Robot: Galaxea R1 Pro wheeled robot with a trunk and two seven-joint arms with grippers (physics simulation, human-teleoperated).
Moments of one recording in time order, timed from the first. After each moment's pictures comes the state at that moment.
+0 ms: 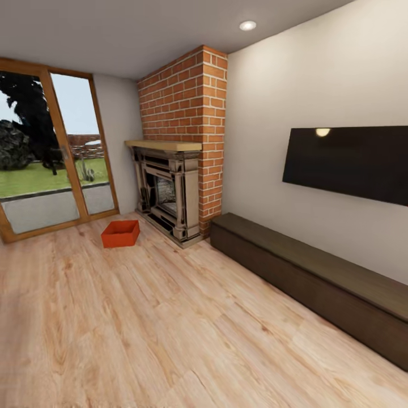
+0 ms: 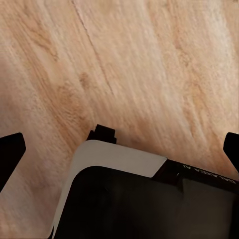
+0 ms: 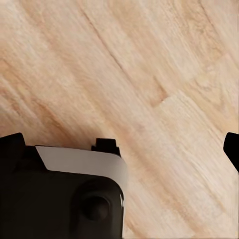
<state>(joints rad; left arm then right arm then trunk) -0.27 0.03 -0.05 0.00 0.37 -0.01 0.03 -0.23 0.00 0.74 0.03 -0.63 -0.15 -0.07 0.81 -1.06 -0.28</state>
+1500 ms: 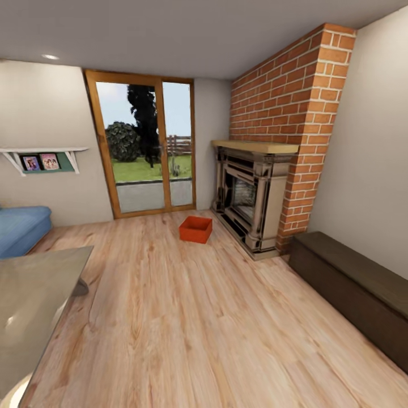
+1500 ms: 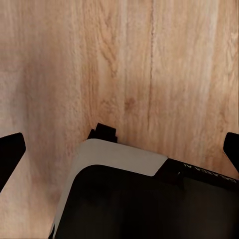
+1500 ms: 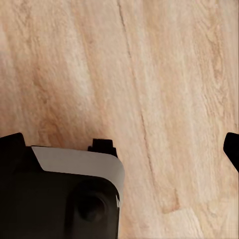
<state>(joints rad) -0.27 0.03 -0.05 0.00 0.37 0.00 0.03 -0.23 0.00 0.73 0.03 -0.62 -0.16 -0.07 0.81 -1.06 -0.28</state>
